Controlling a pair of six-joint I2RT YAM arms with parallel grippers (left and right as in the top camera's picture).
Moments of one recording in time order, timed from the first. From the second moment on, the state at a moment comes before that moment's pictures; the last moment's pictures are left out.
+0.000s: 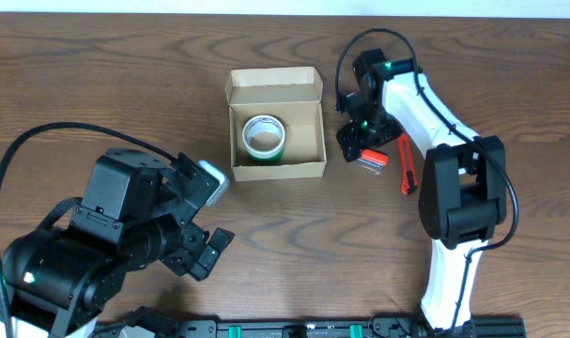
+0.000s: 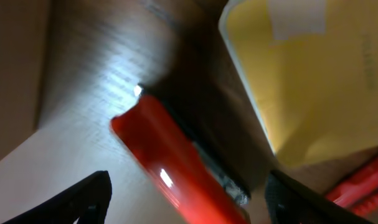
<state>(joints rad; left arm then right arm) -0.42 1.01 1.44 -1.47 0.23 0.18 0.24 2.16 1.66 -1.12 -0.05 -0.27</state>
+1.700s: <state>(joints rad) -0.42 1.01 1.44 -1.47 0.23 0.18 0.42 1.74 1.71 -1.00 -0.13 0.16</state>
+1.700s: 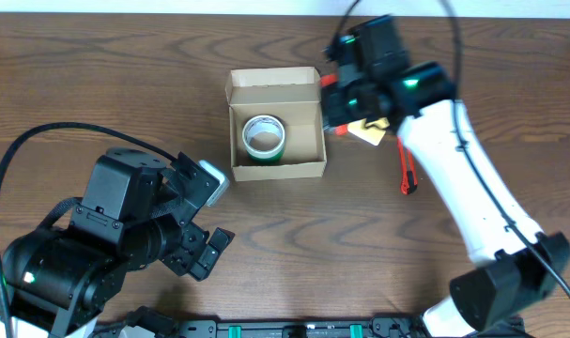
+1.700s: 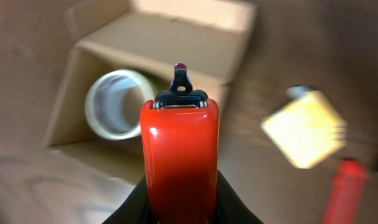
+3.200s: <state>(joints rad) -0.42 1.01 1.44 -1.47 0.23 0.18 0.55 2.01 1.71 -1.00 0.16 0.53</state>
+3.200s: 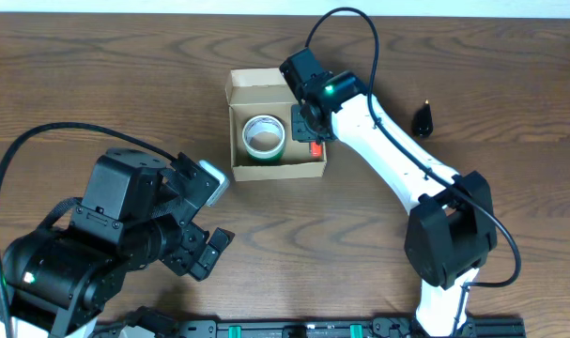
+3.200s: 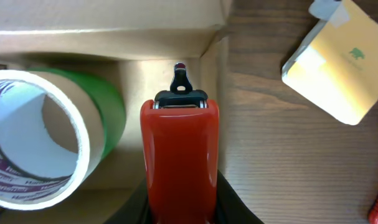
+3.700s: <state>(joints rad) -0.42 1.01 1.44 -1.47 0.23 0.18 0.54 2.02 1.71 -1.00 0.15 0.53</state>
